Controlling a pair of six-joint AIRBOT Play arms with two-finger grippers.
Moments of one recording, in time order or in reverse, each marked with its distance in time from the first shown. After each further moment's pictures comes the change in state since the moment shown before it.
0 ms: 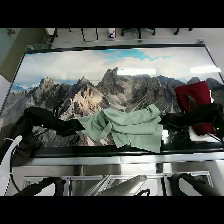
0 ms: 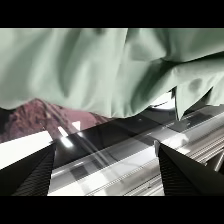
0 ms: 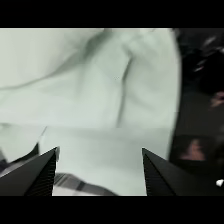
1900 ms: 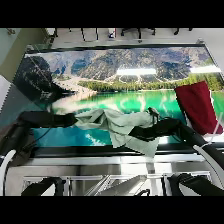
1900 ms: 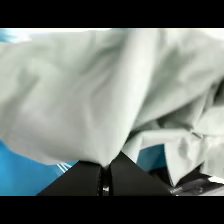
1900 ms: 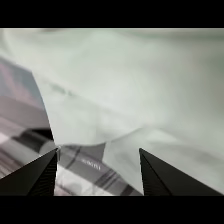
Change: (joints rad) left arm -0.061 0.224 0.003 0.131 -0.249 -0.121; right arm 0.441 -0.077 -0.179 0.328 0.325 -0.031
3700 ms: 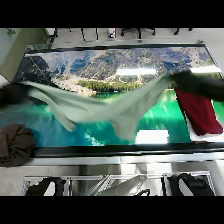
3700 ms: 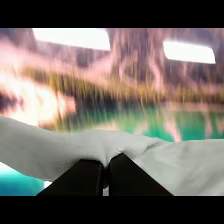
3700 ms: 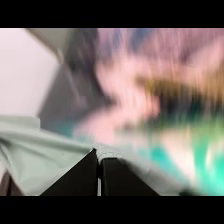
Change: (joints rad) left arm 0.267 0.310 0.609 -0.025 0.219 0.020; right arm -0.364 0.466 0.741 0.042 -0.183 -0.012
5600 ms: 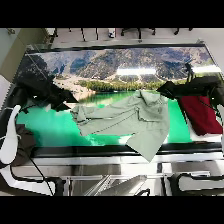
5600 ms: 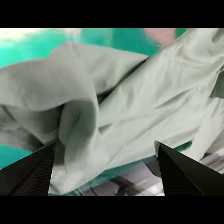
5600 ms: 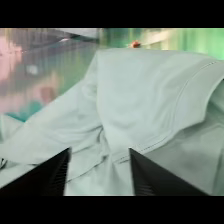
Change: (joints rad) left arm -0.108 -0.912 0.024 -0.085 0.207 -0.024; right arm -0.116 -0.813 -0.042 -0.083 -0.032 -0.167
